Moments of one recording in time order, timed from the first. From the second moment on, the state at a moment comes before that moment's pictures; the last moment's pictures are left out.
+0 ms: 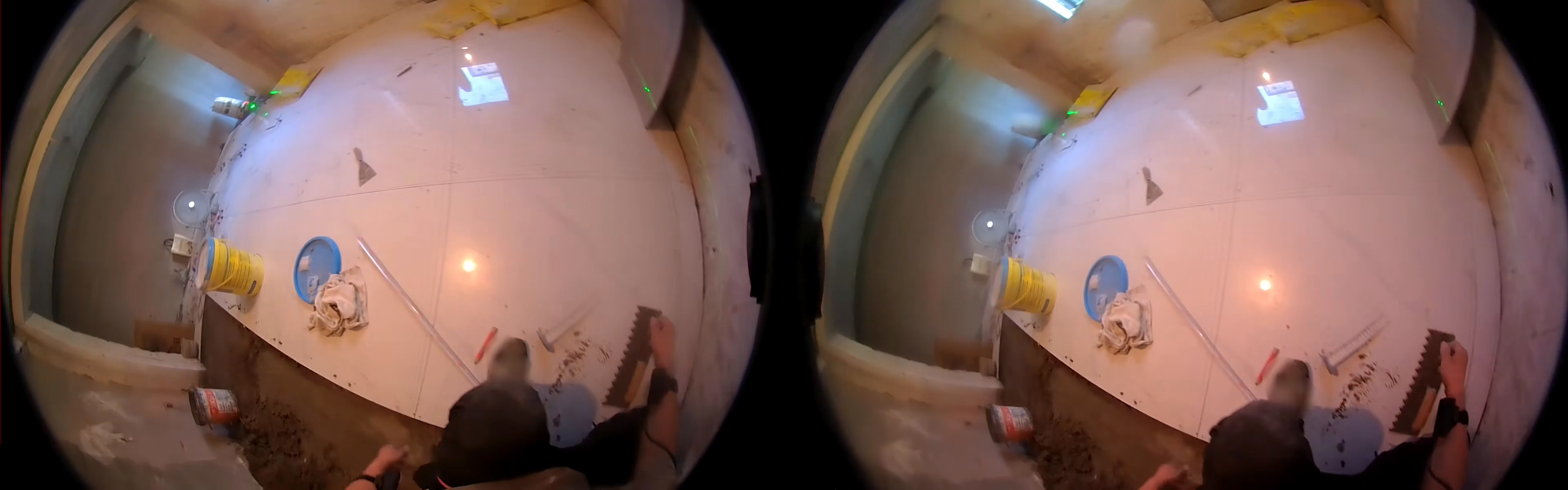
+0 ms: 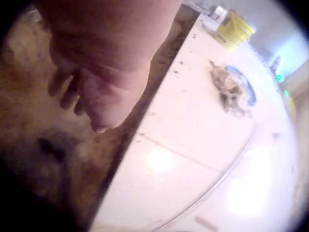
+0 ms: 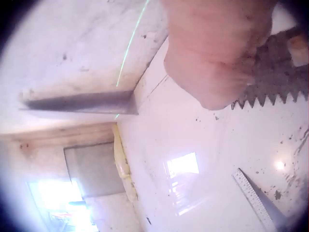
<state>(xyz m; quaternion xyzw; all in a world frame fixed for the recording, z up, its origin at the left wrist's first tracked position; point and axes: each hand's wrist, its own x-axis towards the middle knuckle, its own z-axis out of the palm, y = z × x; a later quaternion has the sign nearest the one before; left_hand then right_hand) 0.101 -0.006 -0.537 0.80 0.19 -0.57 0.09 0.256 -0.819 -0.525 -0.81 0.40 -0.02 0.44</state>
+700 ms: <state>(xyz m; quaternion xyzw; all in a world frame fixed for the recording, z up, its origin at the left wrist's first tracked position) 0.709 0.088 -0.595 0.96 0.27 -0.12 -0.03 0.357 -0.829 -0.481 -0.90 0.35 0.18 0.18</state>
